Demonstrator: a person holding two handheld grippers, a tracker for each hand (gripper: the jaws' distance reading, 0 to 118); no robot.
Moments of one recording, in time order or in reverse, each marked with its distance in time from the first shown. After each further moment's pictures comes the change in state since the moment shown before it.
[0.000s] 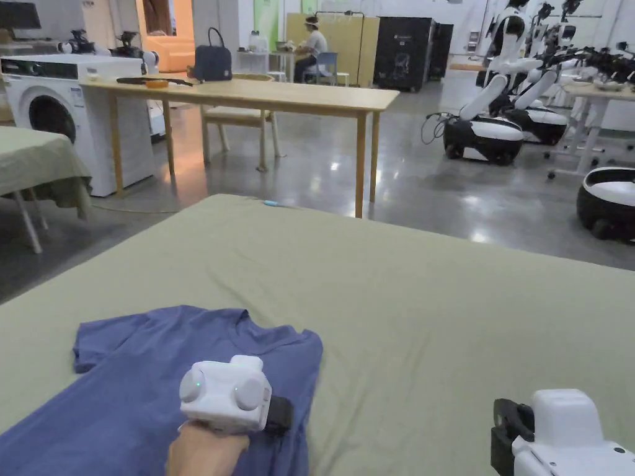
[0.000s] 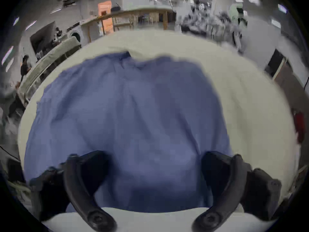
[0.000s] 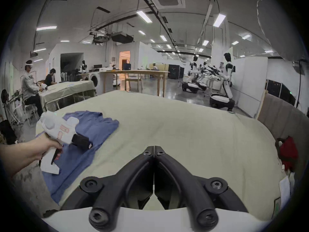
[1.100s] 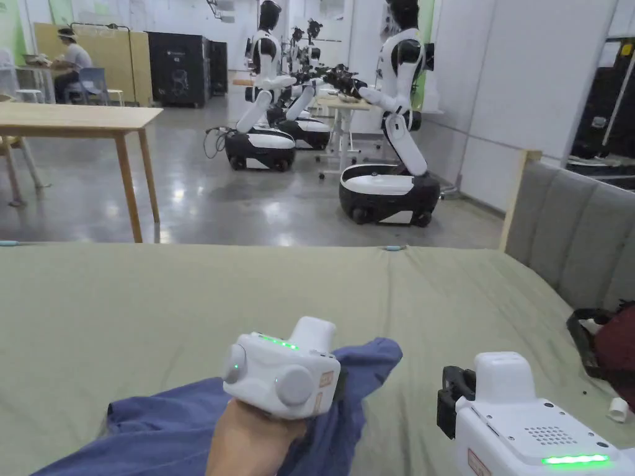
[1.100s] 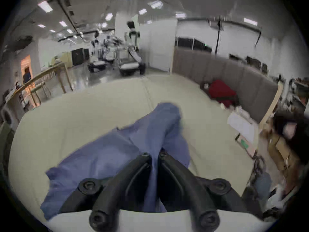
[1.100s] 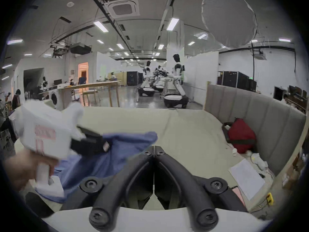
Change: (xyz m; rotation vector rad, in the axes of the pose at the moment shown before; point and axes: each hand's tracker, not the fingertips) left arm 0.432 -0.055 0.159 0.342 -0.550 -0.578; right arm 0.218 -0.037 0.160 0.065 -0.379 -0.173
